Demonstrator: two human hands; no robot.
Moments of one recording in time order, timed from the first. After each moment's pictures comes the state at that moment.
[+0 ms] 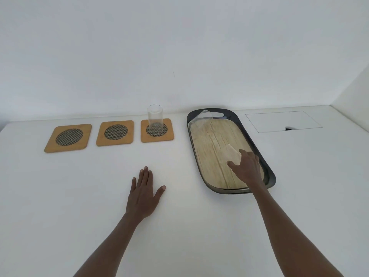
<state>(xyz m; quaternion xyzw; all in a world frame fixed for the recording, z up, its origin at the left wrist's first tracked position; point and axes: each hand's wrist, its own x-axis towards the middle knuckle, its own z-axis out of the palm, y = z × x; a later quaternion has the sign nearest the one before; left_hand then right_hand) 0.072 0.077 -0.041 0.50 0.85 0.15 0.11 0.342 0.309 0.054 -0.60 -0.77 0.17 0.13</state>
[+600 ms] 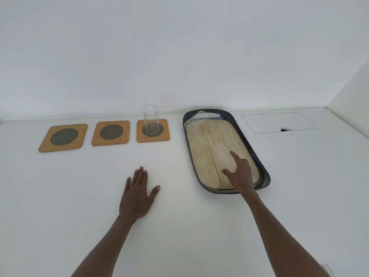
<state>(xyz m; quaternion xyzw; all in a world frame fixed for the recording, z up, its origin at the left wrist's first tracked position) 0.075 0.075 -0.042 0.51 0.85 0.15 0.07 0.355 0.293 0.030 -0.57 -0.76 0.24 0.20</state>
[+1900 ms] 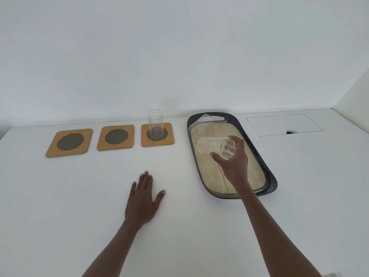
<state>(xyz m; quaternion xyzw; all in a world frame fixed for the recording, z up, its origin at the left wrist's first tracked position) 0.074 0.076 -0.044 0.50 0.85 0.16 0.06 0.297 0.271 0.090 -0.45 -0.69 0.35 0.44</state>
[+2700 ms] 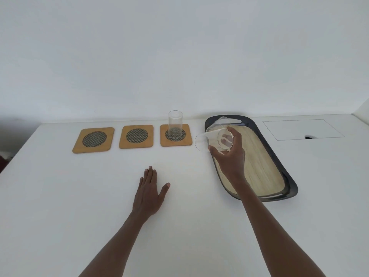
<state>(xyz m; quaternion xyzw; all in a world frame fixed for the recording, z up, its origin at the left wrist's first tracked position) 0.033 0.057 -0.027 0.47 0.84 0.24 0.10 0.227 0.234 0.113 -0.41 -0.70 0.36 0.46</state>
